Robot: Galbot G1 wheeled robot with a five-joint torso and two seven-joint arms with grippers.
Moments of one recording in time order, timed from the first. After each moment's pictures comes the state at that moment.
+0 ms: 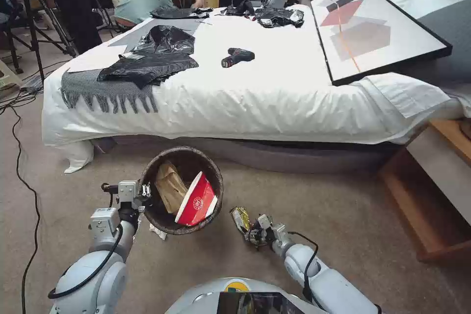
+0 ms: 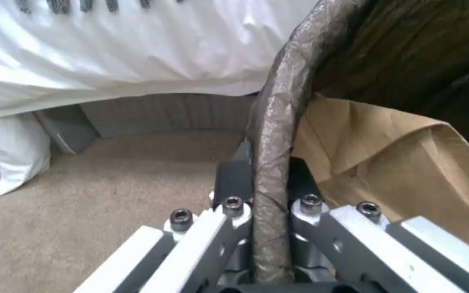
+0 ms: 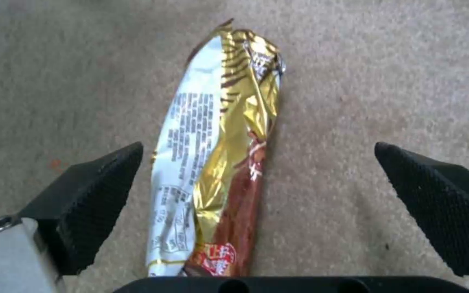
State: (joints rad) left arm 1.73 -1.35 -0.68 -2.41 -0.27 0.48 -0.13; right arm -1.21 1.13 -0.03 1.38 0.33 -0.12 -0.09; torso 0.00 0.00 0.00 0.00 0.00
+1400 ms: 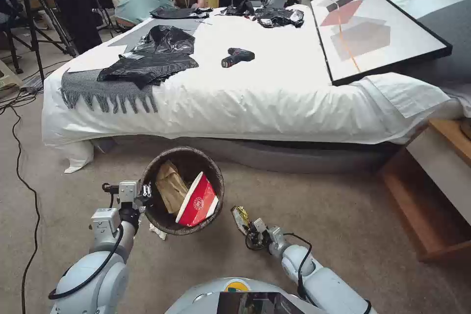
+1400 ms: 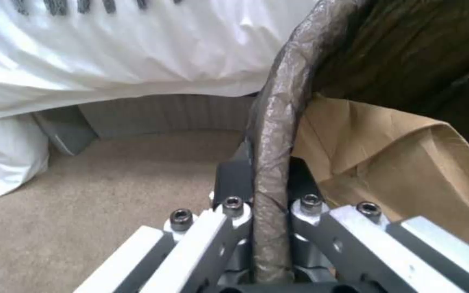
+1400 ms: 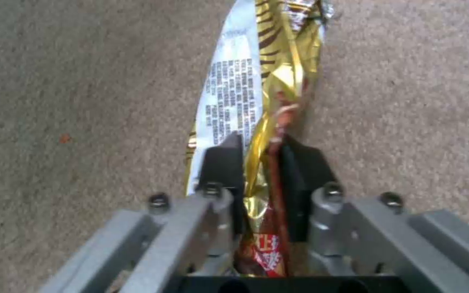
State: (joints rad) left arm 1.73 -1.35 -0.67 -2.41 -0.27 0.48 -0.13; right arm -1.18 1.16 -0.05 1.30 0.29 -0.09 -0.16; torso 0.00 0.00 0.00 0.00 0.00
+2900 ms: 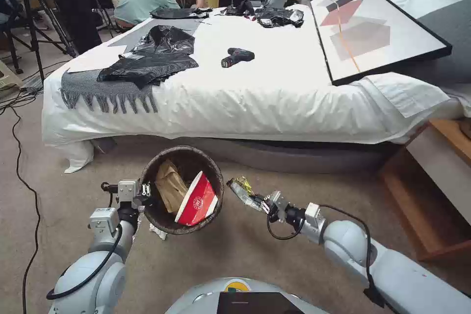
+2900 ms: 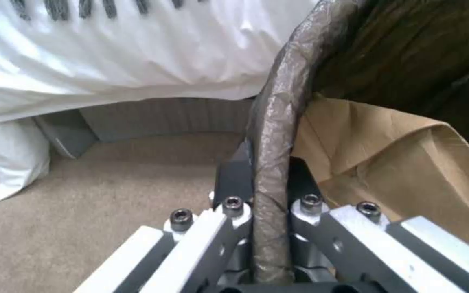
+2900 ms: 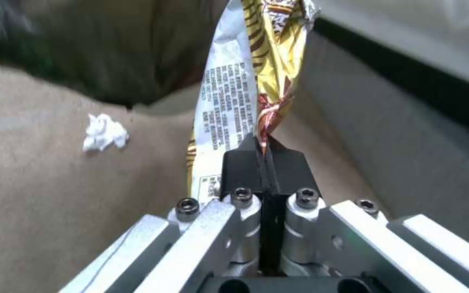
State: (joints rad) left arm 1.73 -1.34 -0.68 -2.41 -0.27 0.48 -0.13; right arm -1.27 0.64 0.05 2.02 0.48 -0.09 -0.21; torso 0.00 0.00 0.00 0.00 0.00
